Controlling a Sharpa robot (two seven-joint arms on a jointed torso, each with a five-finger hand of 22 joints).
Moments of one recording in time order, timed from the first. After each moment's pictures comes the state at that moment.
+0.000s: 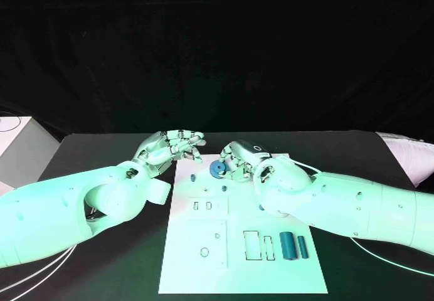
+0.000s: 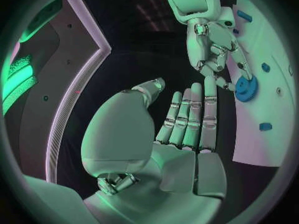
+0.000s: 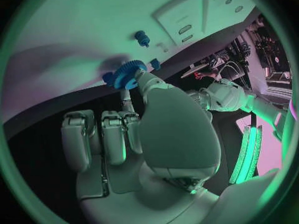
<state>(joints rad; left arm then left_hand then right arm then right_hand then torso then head) 1.18 -0.95 -0.02 1.67 -0.04 -0.26 0.44 1.33 -0.18 0.47 0.13 0.16 0.78 0.20 0.36 0.22 0.95 0.18 0.22 0.08 0.81 0.12 0.88 0.50 0.17 0.86 0.21 0.79 0.45 1.26 -0.51 -0.16 1.42 -1.49 -0.52 -0.33 1.44 -0.20 0.33 0.25 0.12 0.99 0.14 0.24 0.36 1.47 0.06 1.55 1.31 1.47 -0.01 1.57 1.31 0.02 1.47 0.10 1.54 1.31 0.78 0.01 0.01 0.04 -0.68</state>
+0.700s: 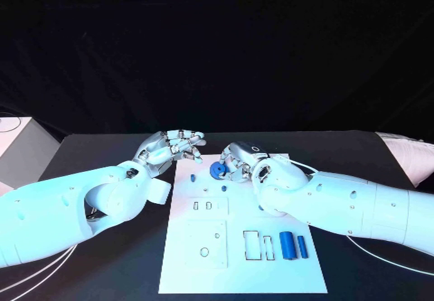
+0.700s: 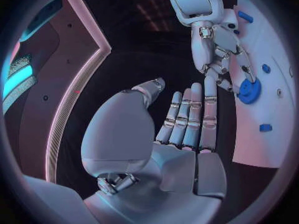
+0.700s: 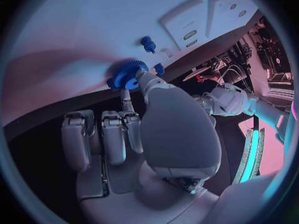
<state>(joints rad) 1.18 -0.95 -0.02 1.67 -0.03 -0.26 0.43 1.33 -0.18 0.47 0.13 0.16 0.78 0.20 0.36 0.22 0.95 0.18 0.22 0.08 0.81 0.12 0.88 0.50 0.17 0.86 0.21 0.79 0.45 1.26 -0.49 -0.17 1.37 -1.50 -0.49 -0.34 1.42 -0.22 0.33 0.25 0.13 0.96 0.14 0.23 0.36 1.47 0.06 1.54 1.31 1.47 -0.01 1.57 1.31 0.02 1.47 0.10 1.53 1.31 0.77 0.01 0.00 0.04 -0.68</state>
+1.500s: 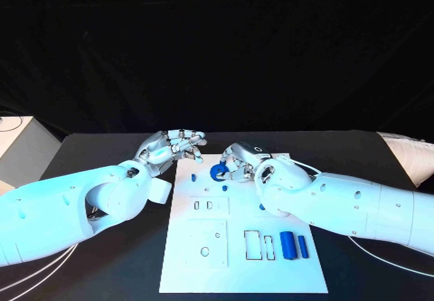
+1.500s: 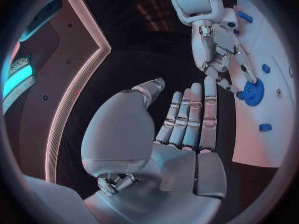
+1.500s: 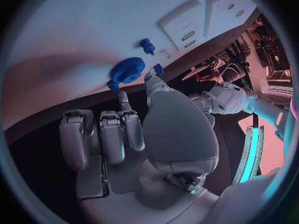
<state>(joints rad) 1.18 -0.95 -0.02 1.67 -0.03 -0.26 0.43 1.33 -0.18 0.47 0.13 0.16 0.78 0.20 0.36 0.22 0.95 0.18 0.22 0.08 0.81 0.12 0.88 0.50 0.17 0.86 0.21 0.79 0.45 1.26 -0.51 -0.17 1.39 -1.47 -0.50 -0.32 1.33 -0.17 0.12 0.29 0.13 0.90 0.17 0.15 0.32 1.47 0.09 1.50 1.31 1.46 0.01 1.57 1.31 0.02 1.47 0.12 1.50 1.31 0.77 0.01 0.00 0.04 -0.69</state>
